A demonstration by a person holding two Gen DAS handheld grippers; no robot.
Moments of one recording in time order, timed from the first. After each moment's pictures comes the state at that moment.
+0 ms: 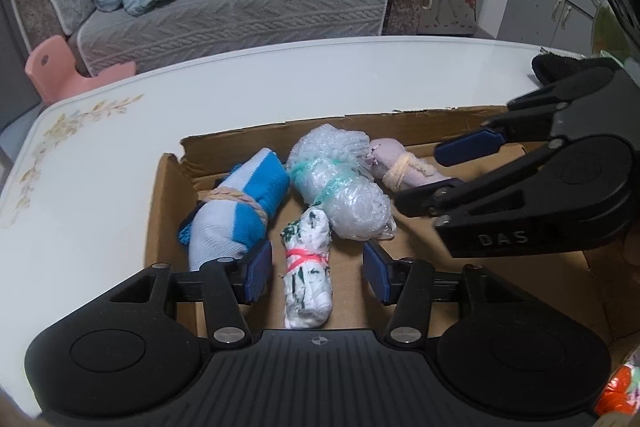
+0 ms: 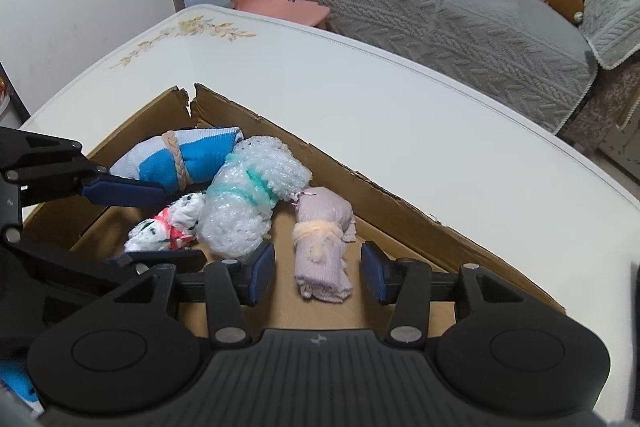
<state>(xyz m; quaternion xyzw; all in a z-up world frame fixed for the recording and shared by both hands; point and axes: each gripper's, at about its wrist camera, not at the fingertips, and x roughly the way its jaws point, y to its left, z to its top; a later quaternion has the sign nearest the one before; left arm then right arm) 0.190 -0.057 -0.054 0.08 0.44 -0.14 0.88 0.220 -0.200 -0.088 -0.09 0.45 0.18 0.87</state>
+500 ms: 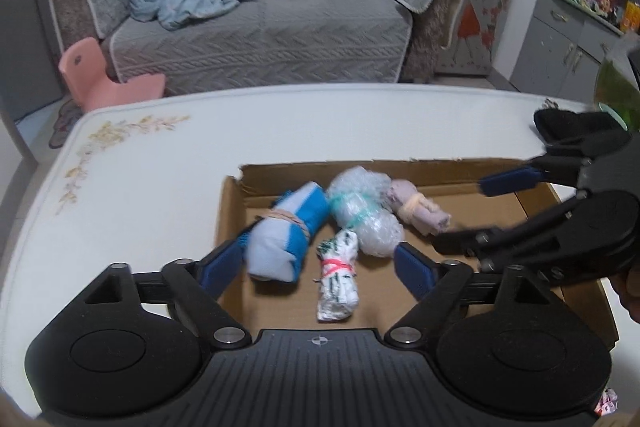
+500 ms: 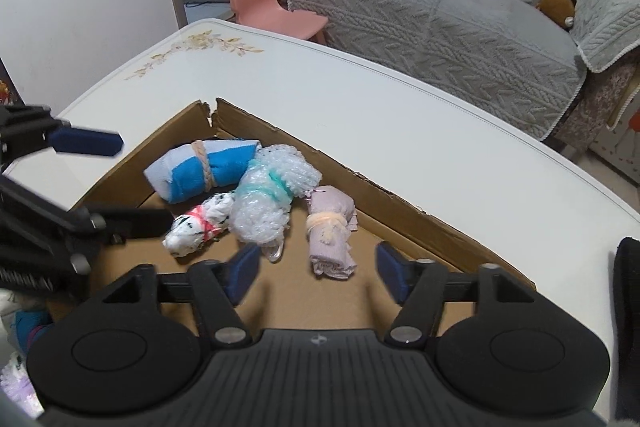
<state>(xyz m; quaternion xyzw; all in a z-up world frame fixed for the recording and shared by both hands) 0.171 -0.025 -0.010 0.04 0.40 -0.11 0.91 0.208 -0.197 -0.065 -0.09 0.44 0.18 0.87</state>
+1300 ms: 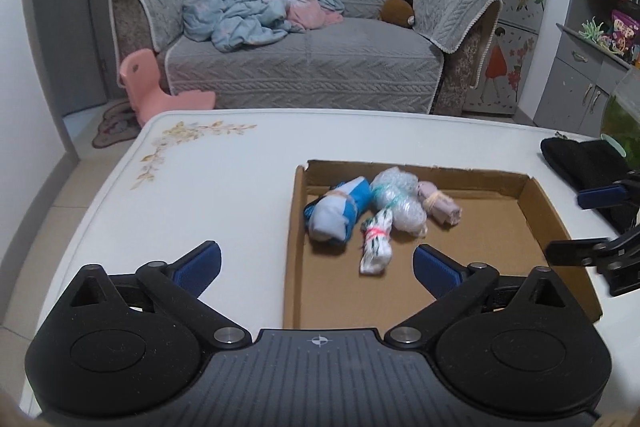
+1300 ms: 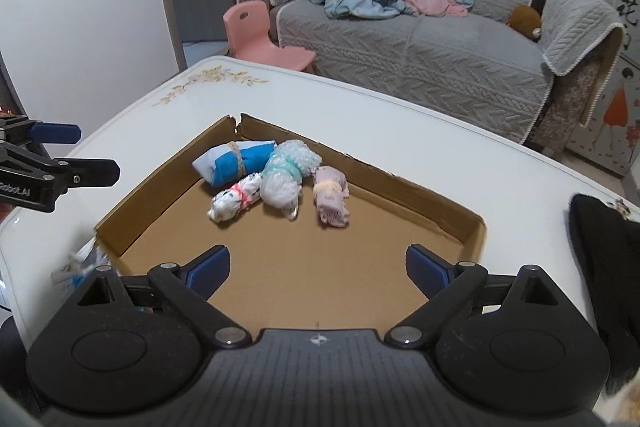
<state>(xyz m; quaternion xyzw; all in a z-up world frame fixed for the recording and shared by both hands) 0.086 0.019 0.020 0.02 0.36 -0.06 0.93 0.119 -0.222 -0.032 -0.06 0.39 0.16 0.90</state>
